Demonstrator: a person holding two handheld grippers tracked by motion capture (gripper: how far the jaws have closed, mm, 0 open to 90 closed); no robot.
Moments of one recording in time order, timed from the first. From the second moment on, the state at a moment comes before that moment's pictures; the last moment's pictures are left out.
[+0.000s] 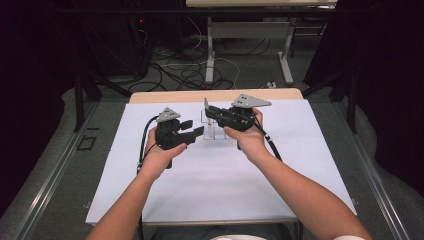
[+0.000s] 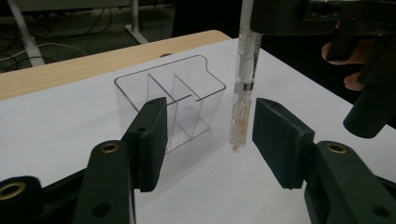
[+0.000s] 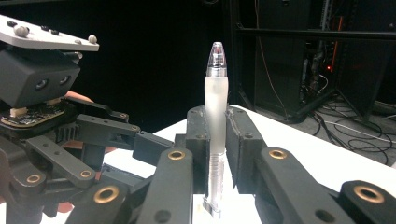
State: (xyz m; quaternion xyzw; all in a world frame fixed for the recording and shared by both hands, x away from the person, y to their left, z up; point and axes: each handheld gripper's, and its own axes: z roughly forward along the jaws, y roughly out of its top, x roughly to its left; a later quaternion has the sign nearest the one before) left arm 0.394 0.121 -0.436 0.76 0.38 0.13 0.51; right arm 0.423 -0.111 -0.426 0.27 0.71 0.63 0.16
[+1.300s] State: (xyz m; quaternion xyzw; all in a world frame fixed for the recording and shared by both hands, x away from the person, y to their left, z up) left arm 0.411 0.084 -0.428 0.76 0.39 0.09 0.51; right arm 0.420 -0.117 -0.432 0.28 0.70 0.64 0.15
